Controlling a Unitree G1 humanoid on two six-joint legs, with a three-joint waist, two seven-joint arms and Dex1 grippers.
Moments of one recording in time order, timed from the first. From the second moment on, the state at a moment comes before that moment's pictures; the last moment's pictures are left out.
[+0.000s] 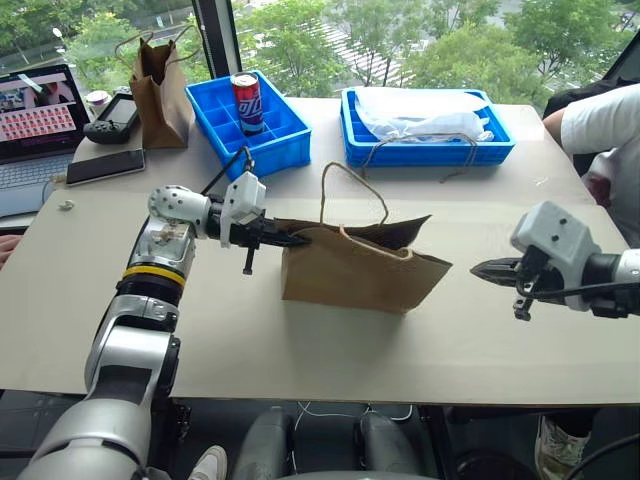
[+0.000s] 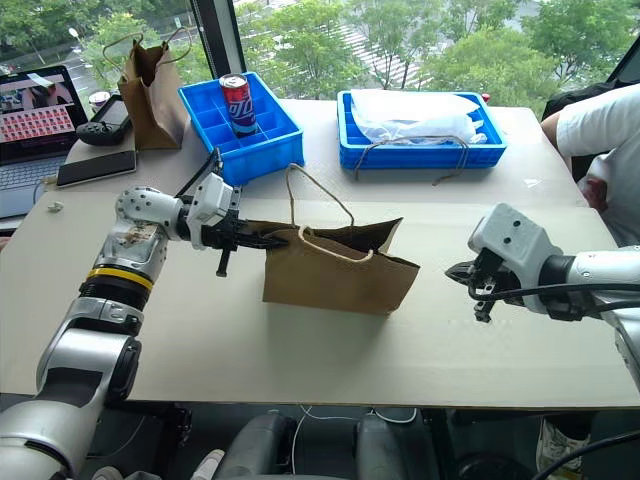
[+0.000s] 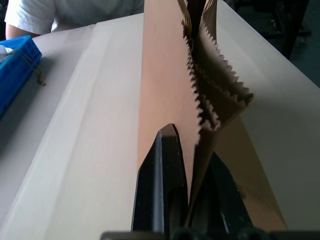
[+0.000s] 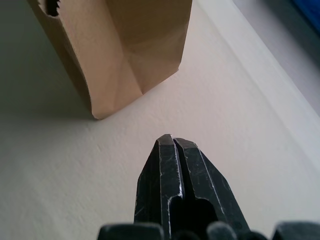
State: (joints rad) left arm -0.92 0.49 -0.12 0.70 -0.25 -0.16 -1.58; right arm -0.16 -1.16 -0.27 -0.56 0.44 0.88 0.95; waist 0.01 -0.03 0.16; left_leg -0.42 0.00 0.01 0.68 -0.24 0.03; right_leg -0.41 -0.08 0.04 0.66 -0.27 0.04
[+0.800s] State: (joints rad) left arm -0.60 1.01 0.25 0.28 -0.51 0.53 -1.49; right arm -0.14 -1.13 -0.36 -0.36 0.53 0.73 1.12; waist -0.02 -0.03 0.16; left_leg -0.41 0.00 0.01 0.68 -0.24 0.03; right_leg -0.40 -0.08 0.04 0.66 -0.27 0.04
